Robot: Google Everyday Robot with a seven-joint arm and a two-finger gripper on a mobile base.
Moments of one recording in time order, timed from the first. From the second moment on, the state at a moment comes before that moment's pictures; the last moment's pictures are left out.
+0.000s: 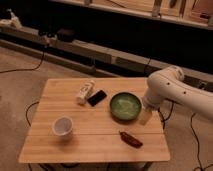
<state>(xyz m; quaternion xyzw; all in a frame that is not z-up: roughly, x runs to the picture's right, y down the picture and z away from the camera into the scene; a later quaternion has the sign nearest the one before) 0.212 0.118 0.719 -0.29 0.03 0.21 0.93</state>
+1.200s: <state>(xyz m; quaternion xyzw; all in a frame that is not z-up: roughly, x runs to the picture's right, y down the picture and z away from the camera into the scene) 0.270 0.117 0.717 -0.28 0.05 0.29 0.92</state>
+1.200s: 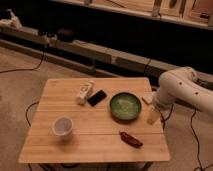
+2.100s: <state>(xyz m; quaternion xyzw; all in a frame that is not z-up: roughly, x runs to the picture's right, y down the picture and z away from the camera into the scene) 0.319 -0.010 0.781 -0.31 0.08 0.31 0.90</state>
